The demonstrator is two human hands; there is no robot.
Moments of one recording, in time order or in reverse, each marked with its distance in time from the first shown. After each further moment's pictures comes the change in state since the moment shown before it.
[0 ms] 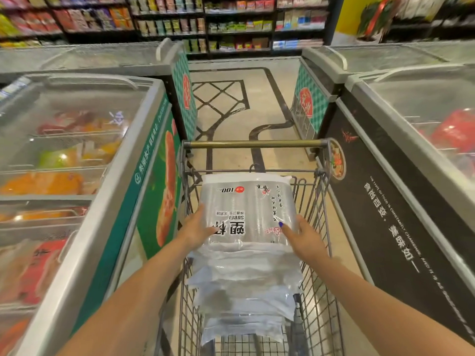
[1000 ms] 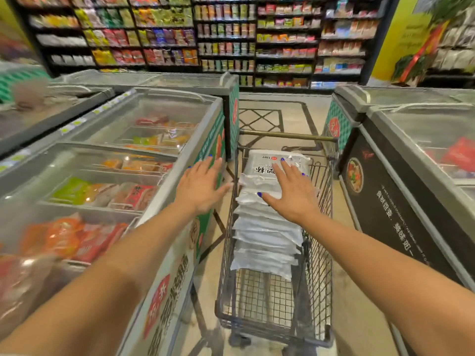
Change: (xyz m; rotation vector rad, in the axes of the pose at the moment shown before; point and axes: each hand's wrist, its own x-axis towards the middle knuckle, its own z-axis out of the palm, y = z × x) left_hand -0.367 -0.034 -0.053 0.506 0.523 0.242; right_hand -0.297 -0.070 -0.020 -0.547 0.218 -0.711
